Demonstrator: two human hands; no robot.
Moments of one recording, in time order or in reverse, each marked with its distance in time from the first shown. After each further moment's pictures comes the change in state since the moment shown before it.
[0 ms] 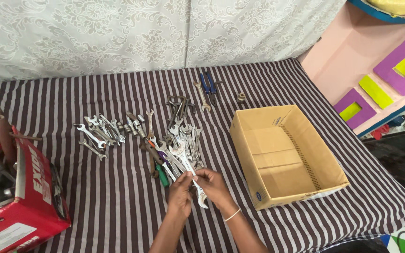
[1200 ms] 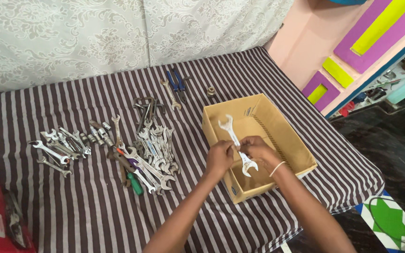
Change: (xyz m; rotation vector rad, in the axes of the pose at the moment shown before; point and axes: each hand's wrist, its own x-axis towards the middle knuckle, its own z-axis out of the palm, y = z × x) left_hand 0.028 -0.074 0.195 1.089 -0.503 0.948; right_hand 0.034 -0.070 -0.268 -0.457 0.228 0.312
